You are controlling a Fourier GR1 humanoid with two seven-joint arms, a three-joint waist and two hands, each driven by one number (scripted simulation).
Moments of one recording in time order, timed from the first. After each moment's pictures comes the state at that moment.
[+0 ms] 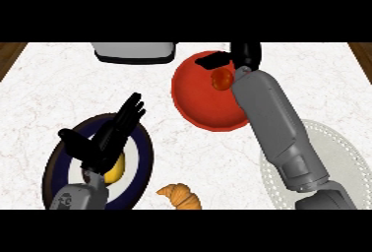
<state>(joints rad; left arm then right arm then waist) -0.13 0.03 -0.10 -1.55 0.16 -0.12 0.17 -1.06 -0.01 -0.13 -0.70 0.69 -0.44 0.15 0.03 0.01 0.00</state>
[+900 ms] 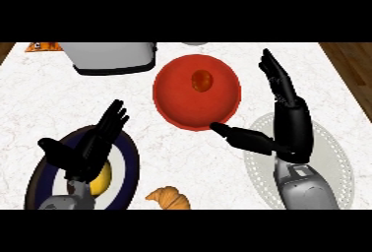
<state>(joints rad) -0.05 0.06 -0.05 -1.58 0.17 -0.10 0.16 -0.29 -0.01 0.16 -1.71 0.26 -0.31 -0.10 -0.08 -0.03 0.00</state>
